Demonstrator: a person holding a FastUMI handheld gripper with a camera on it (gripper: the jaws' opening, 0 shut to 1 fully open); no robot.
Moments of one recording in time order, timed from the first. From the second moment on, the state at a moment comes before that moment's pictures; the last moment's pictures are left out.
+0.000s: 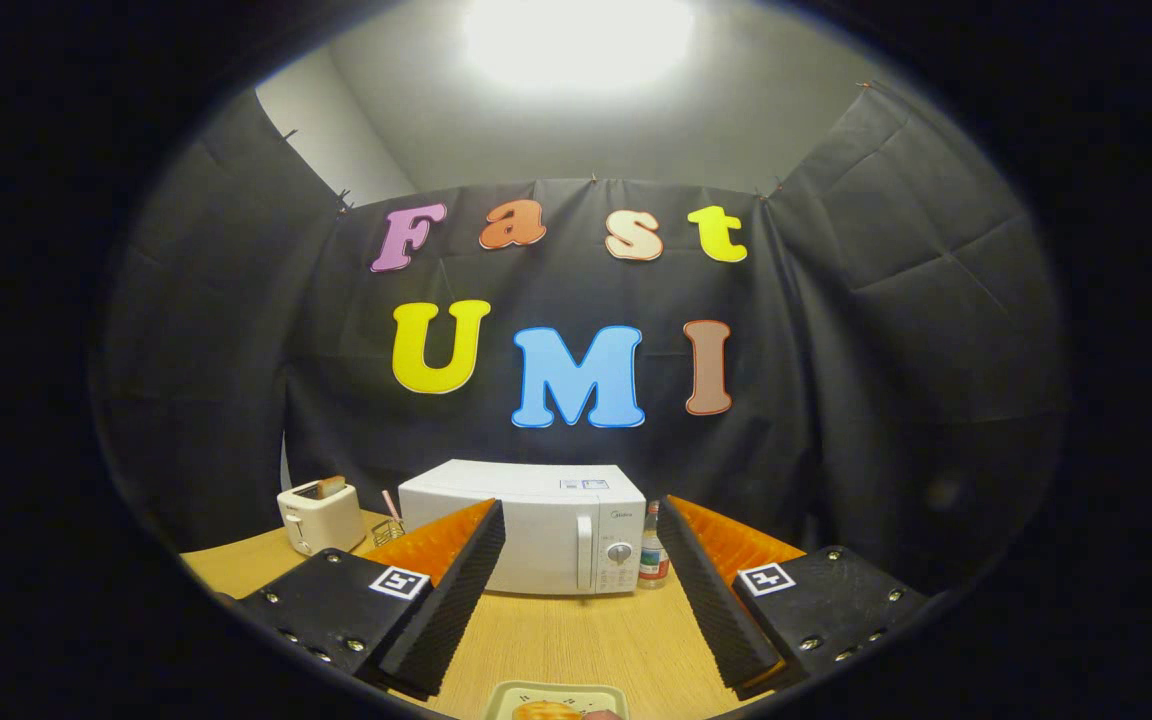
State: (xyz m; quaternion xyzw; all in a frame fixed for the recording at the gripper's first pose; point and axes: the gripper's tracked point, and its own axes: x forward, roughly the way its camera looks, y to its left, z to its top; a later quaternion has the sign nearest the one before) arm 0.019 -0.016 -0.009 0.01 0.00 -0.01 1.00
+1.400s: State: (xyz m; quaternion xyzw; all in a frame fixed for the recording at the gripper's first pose) arm 0.262 -0.027 -0.155 0.03 0.10 0.03 0.99
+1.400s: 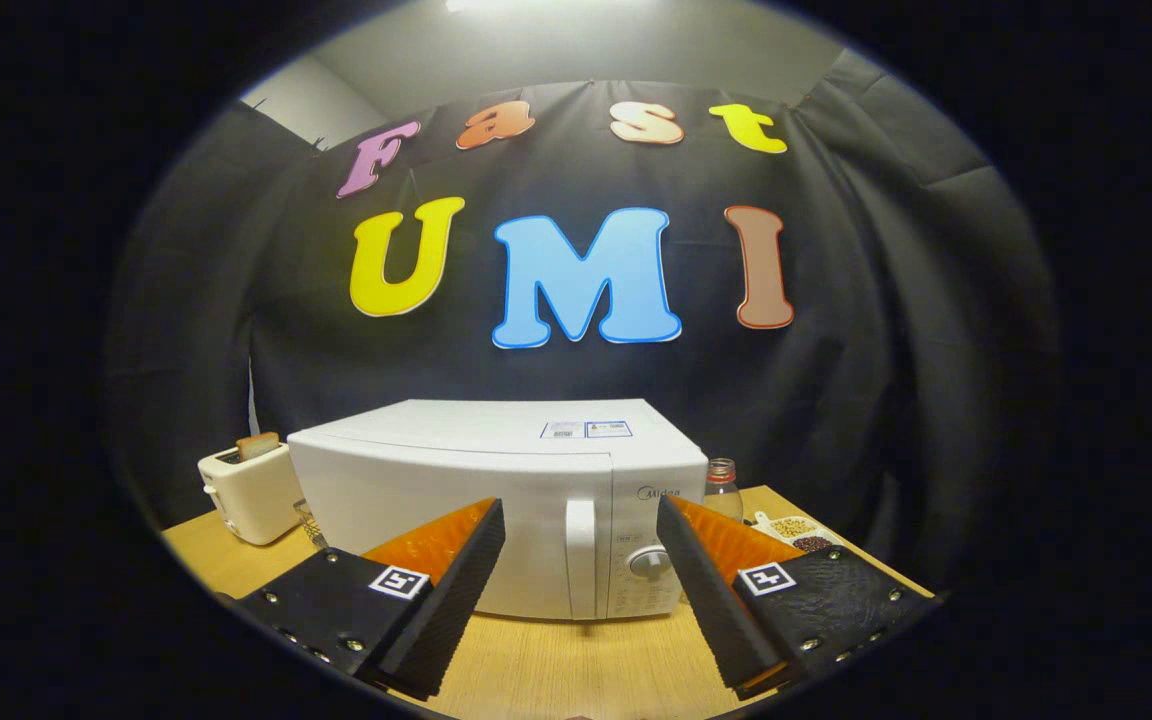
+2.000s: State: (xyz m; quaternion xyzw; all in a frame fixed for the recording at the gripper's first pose) arm 0.313 -0.021 -0.243 0.03 0.18 0.03 0.98
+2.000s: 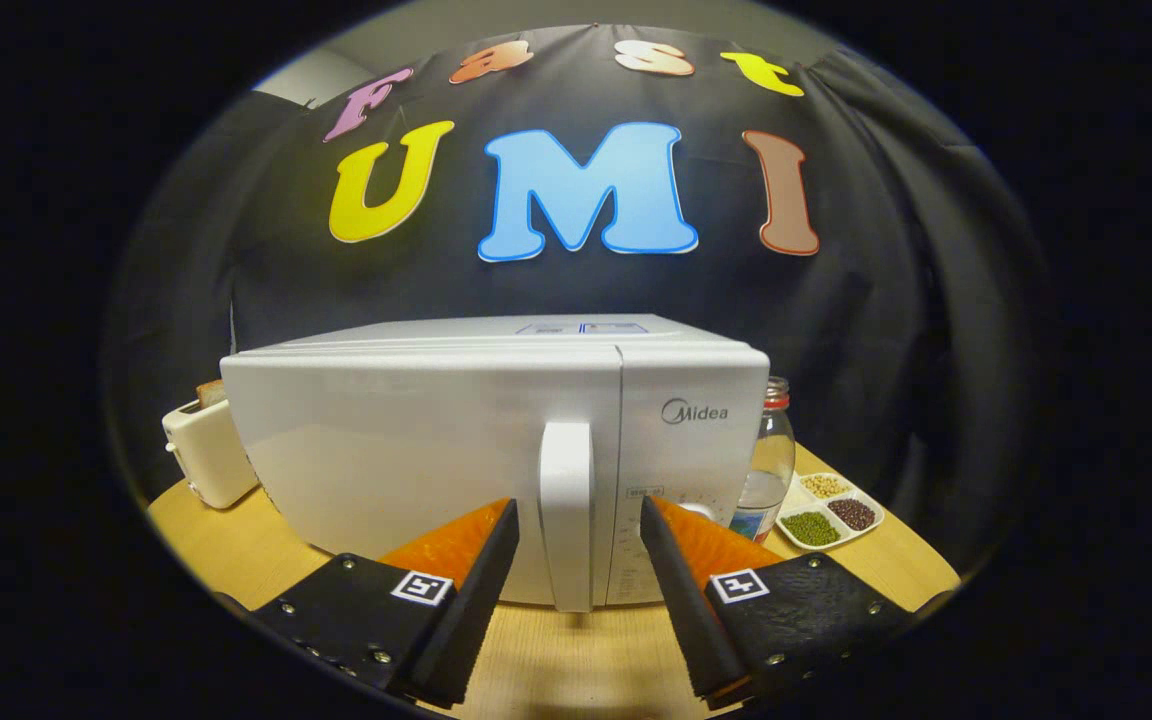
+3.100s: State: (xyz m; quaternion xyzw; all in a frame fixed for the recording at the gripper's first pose) arm 0.271 -0.005 -0.250 0.00 0.21 0.04 0.98
